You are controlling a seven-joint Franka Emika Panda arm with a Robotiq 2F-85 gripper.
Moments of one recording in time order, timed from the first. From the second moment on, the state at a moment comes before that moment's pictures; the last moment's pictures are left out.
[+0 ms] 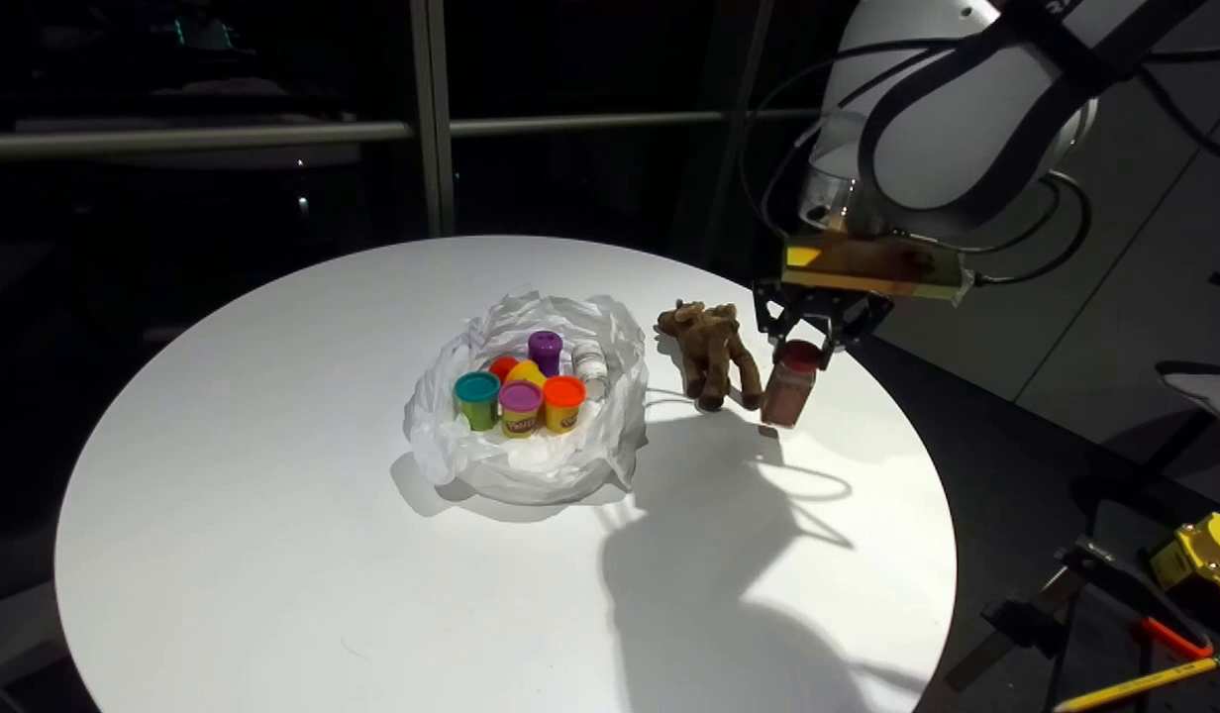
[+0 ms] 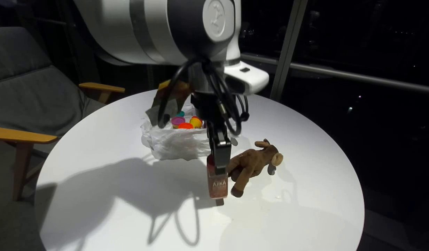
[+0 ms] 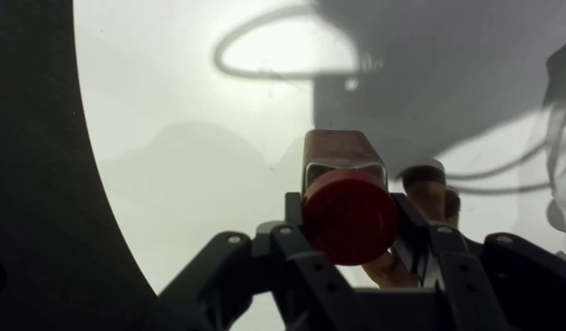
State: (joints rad) arm 0.15 0.35 -0.28 -2.30 -0.16 2.66 0.94
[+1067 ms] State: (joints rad) arm 0.26 0.48 -0.02 -1.95 -0.29 2.57 0.92
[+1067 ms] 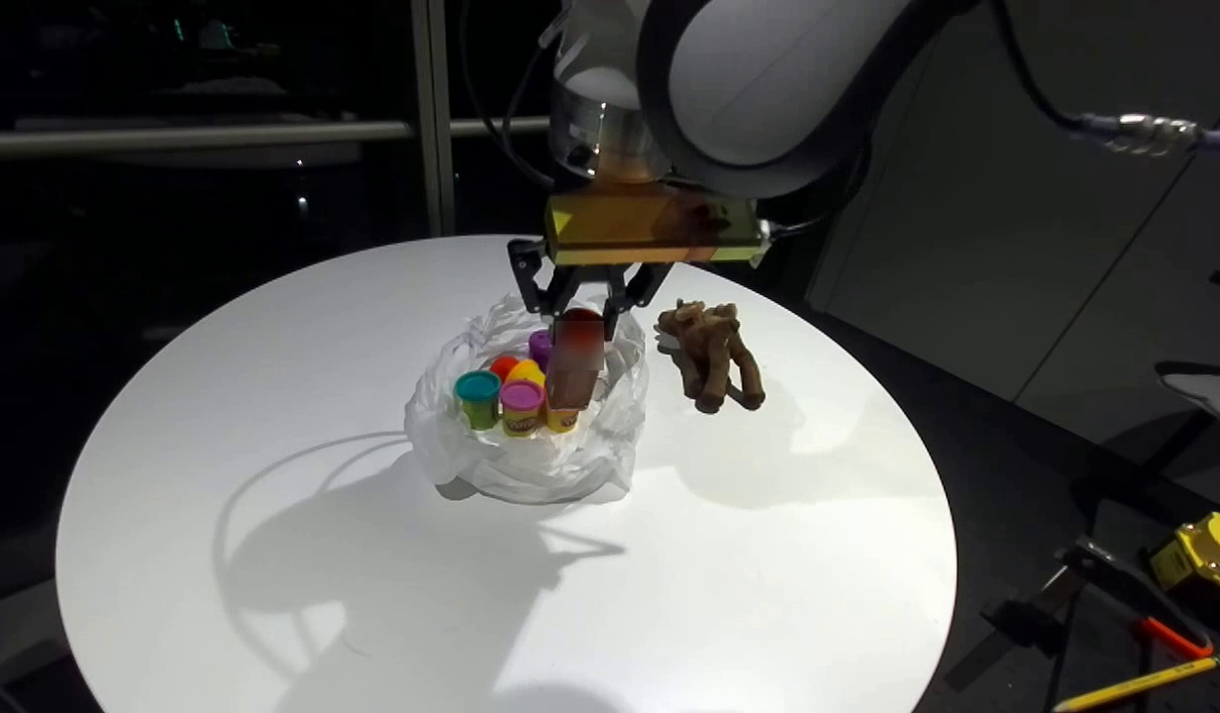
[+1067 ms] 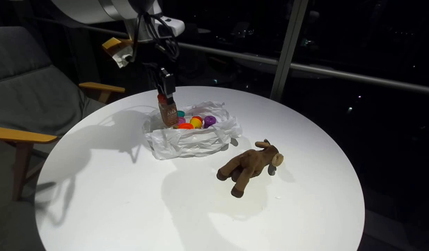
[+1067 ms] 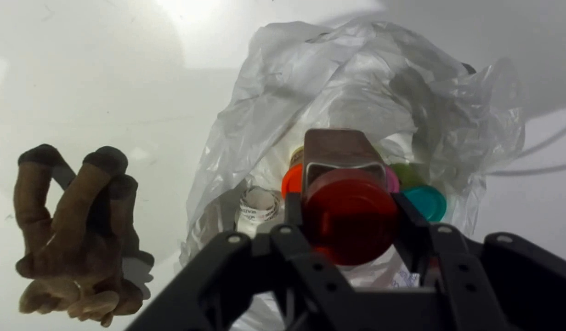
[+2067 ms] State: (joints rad) arm 0.35 0.73 -0.06 -1.73 -0.25 2.58 0.86
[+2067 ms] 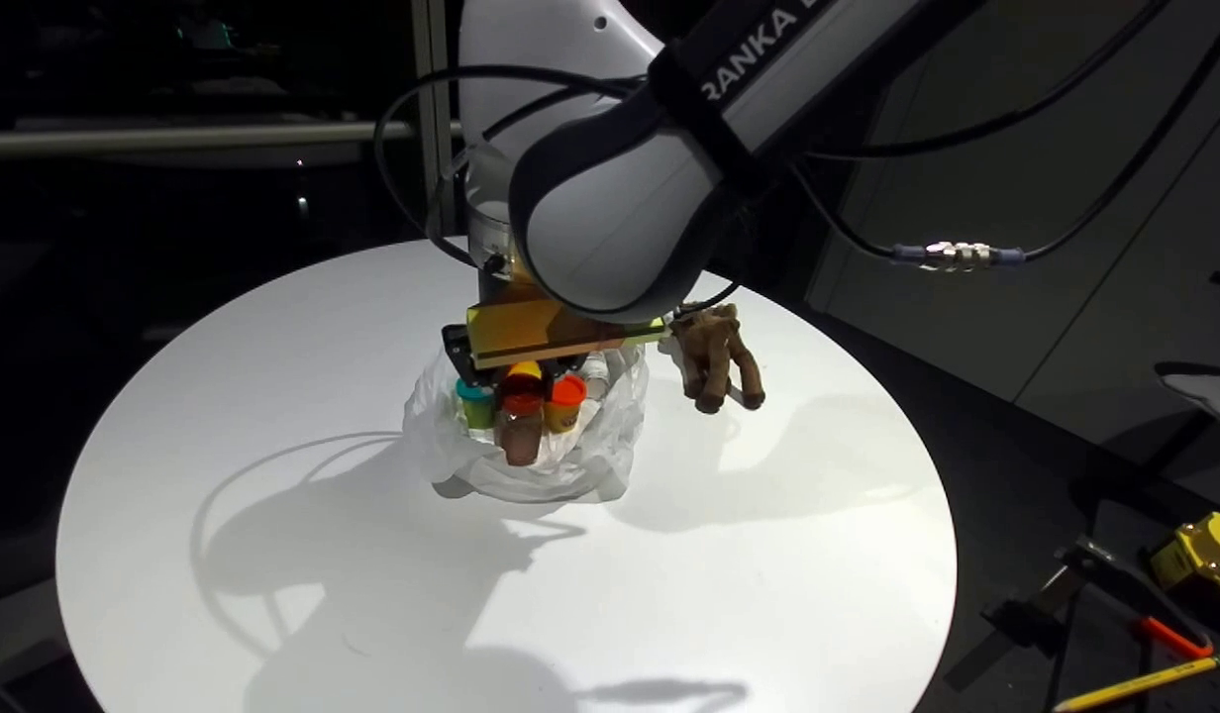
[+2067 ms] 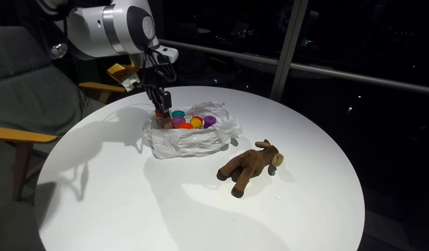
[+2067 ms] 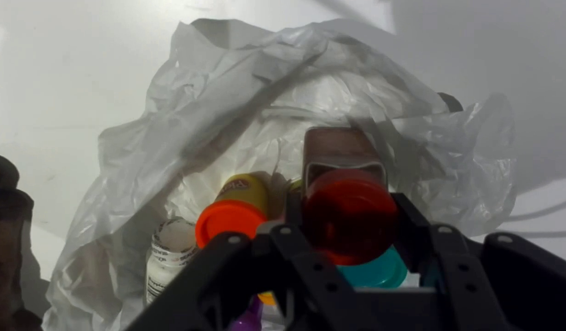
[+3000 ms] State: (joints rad) arm 0.23 0.58 -0.18 -1.74 -0.25 2.42 0.80
